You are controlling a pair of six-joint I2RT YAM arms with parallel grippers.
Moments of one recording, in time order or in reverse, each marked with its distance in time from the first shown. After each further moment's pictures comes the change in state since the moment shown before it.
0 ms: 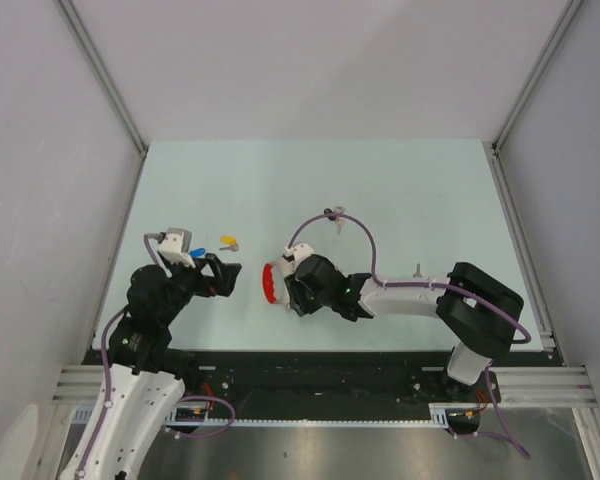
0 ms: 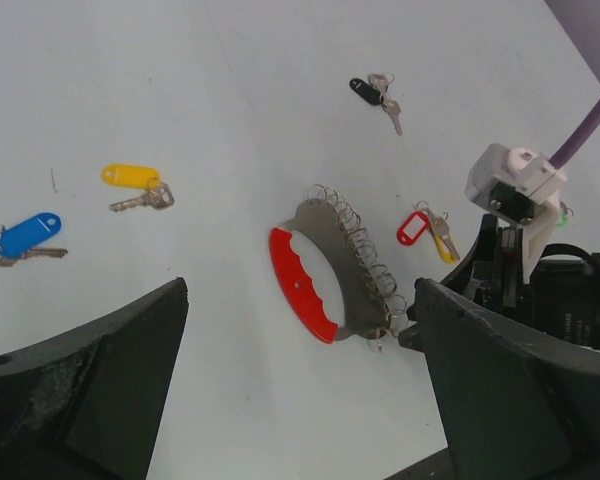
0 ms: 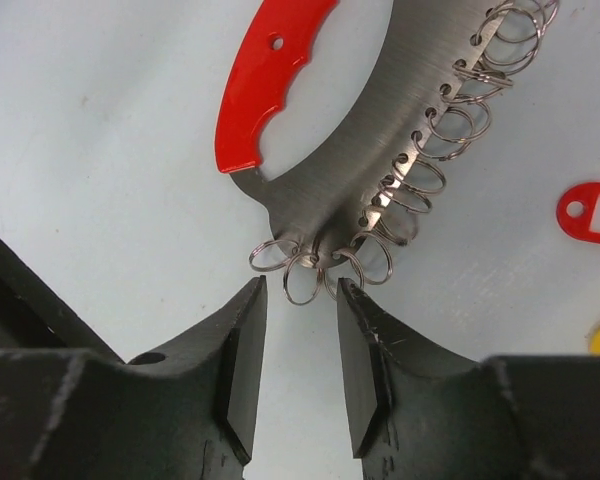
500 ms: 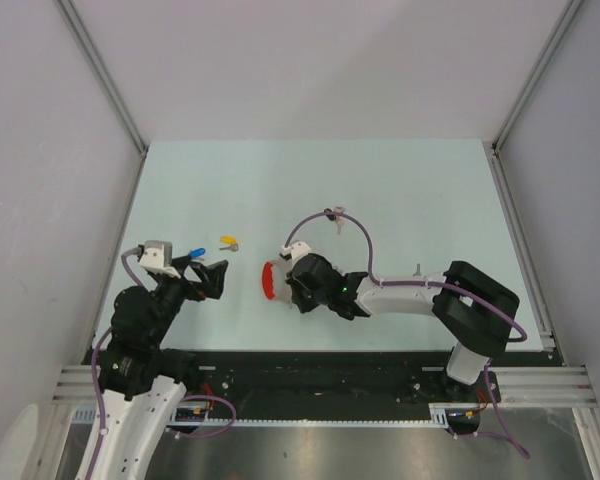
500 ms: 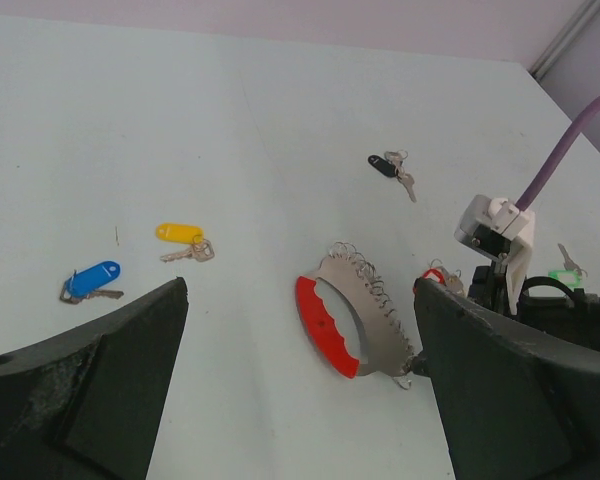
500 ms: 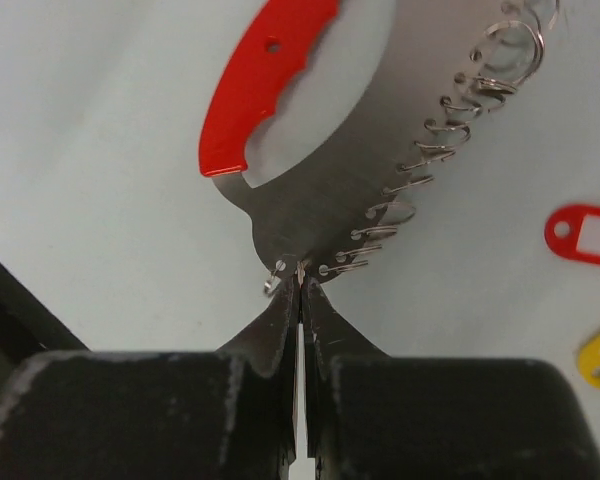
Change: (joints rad) left arm 0.000 -0.159 0.000 -0.001 -0.090 0.020; right arm 0.004 0.010 0.050 -0.008 0.027 -0.032
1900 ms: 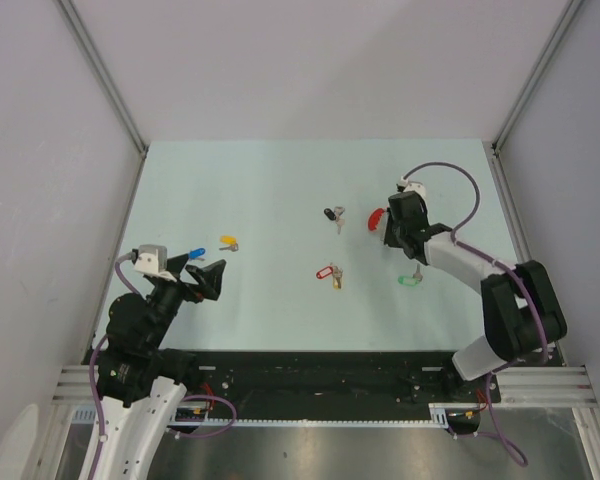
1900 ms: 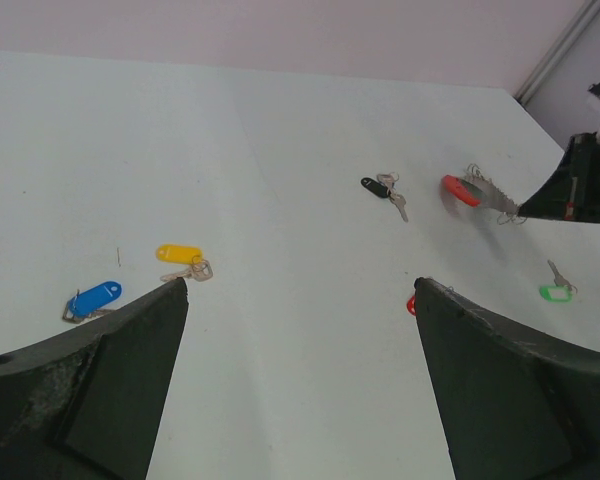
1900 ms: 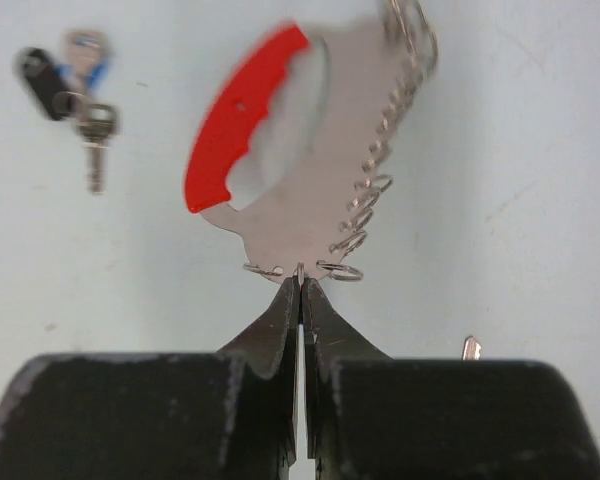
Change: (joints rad) left arm 0.000 -0.041 0.000 0.015 0.001 0.003; right arm -0.700 -0.149 -0.048 -0.184 0.154 0.006
